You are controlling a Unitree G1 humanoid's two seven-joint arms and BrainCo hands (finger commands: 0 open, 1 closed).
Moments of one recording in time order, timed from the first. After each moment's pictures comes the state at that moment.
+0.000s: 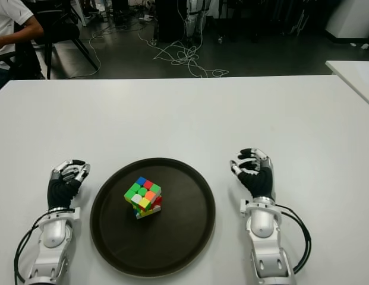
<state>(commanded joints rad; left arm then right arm) 0.07 -0.02 0.13 0.31 0.05 -0.26 0.21 0.23 0.00 -0.05 0.03 -0.19 0.02 -0.27</state>
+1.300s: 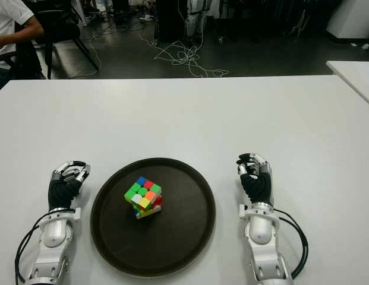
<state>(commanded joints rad) 0.06 -0.01 0.12 0.30 0.08 -0.17 0.22 0.20 -0.03 -0.05 0.16 -0.23 -0.15 -0.31</state>
